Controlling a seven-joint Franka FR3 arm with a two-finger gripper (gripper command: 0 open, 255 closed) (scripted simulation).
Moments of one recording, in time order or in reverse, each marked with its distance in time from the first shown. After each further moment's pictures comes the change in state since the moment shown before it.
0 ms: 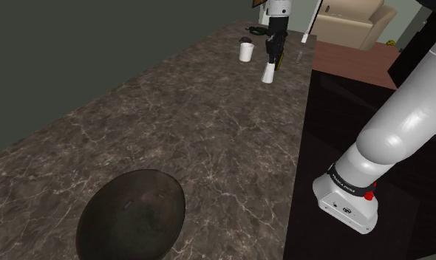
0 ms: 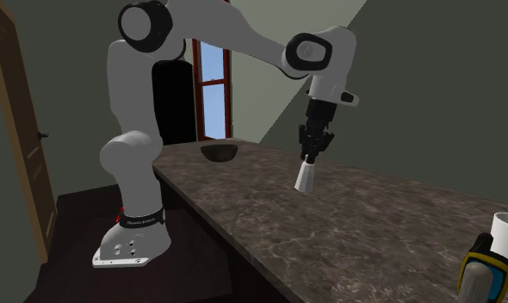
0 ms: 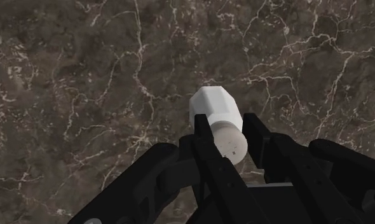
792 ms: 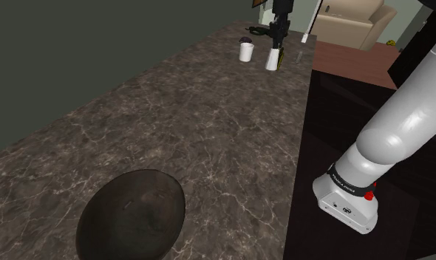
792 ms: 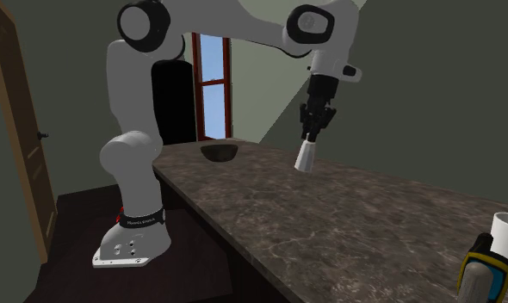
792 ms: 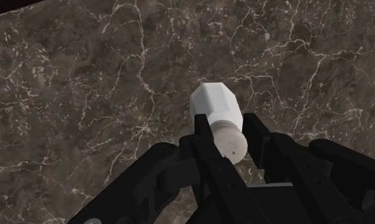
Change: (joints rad) arm 0.002 -0.007 0.001 0.153 0.000 -0.160 0.001
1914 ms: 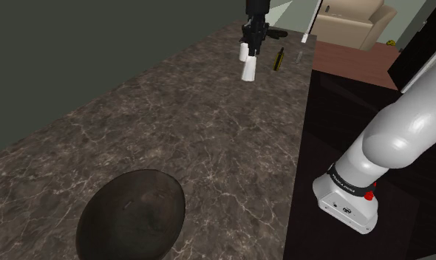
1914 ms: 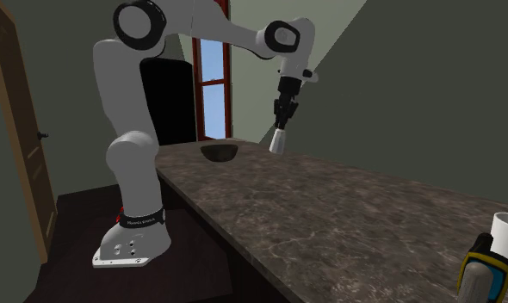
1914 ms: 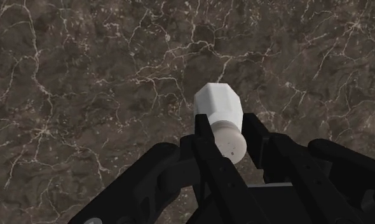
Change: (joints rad) arm 0.159 -0.130 0.172 -0.121 0.068 -0.004 0.324
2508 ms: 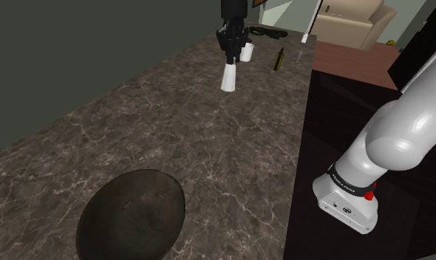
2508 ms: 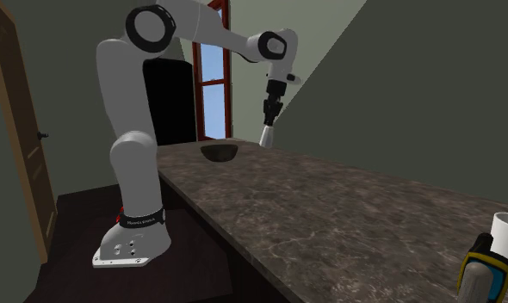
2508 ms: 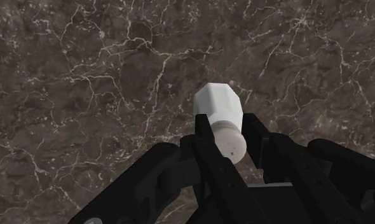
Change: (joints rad) arm 0.098 0.033 0.115 0.034 0.050 0.016 0.209
